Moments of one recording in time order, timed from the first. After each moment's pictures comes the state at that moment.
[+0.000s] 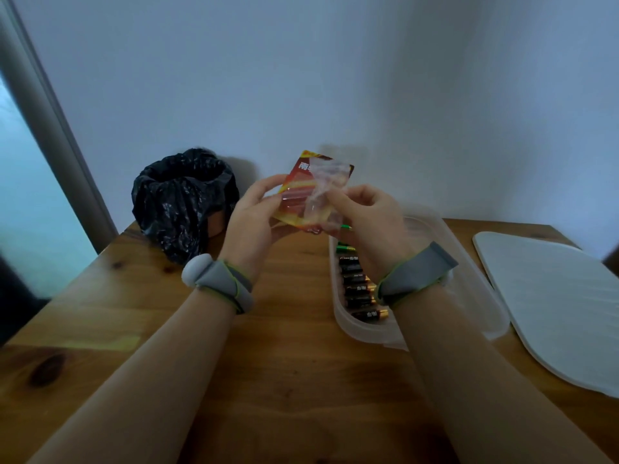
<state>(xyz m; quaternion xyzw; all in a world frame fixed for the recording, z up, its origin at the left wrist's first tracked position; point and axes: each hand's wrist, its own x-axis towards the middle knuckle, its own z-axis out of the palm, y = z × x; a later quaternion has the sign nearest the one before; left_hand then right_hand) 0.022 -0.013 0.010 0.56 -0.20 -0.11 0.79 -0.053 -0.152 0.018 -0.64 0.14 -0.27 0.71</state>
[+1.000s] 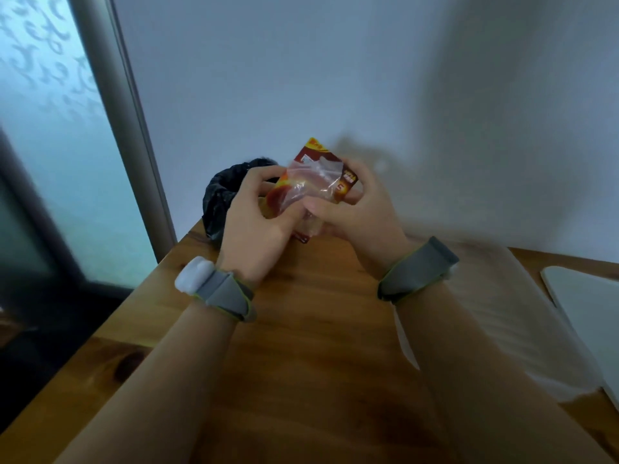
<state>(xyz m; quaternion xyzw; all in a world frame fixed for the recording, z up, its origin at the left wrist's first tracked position) 0.054 0.068 0.025 0.73 -0.26 0.17 0.61 0.012 -0.086 0.038 -0.72 0.00 -0.22 0.66</state>
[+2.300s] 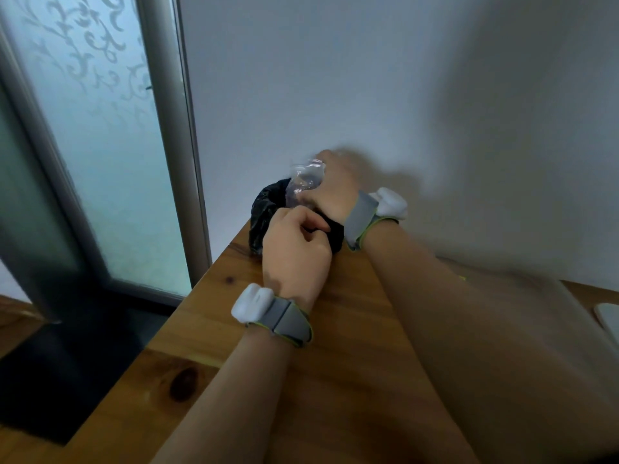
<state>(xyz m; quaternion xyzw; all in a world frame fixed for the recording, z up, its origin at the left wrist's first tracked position) 0.070 0.081 0.015 0.78 -0.14 0.22 0.57 0.151 -0.027 0.061 -0.93 0.03 -0.21 0.31</state>
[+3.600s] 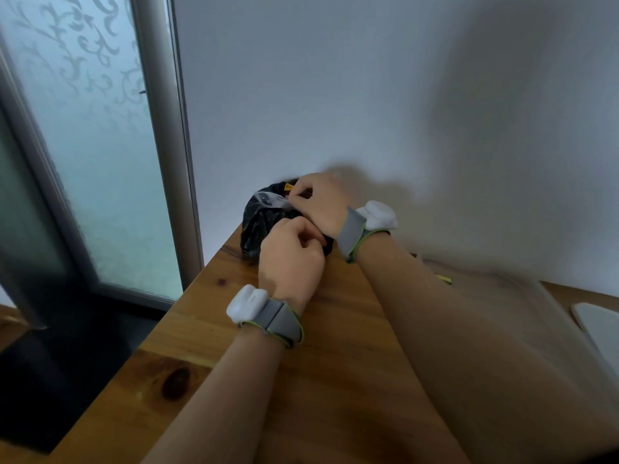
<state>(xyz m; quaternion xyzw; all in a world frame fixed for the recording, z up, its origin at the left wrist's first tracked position) 0.073 0.078 0.008 0.81 -0.15 0.17 0.54 0.143 -0.031 0.052 -0.95 -0.02 -0.22 0.23</state>
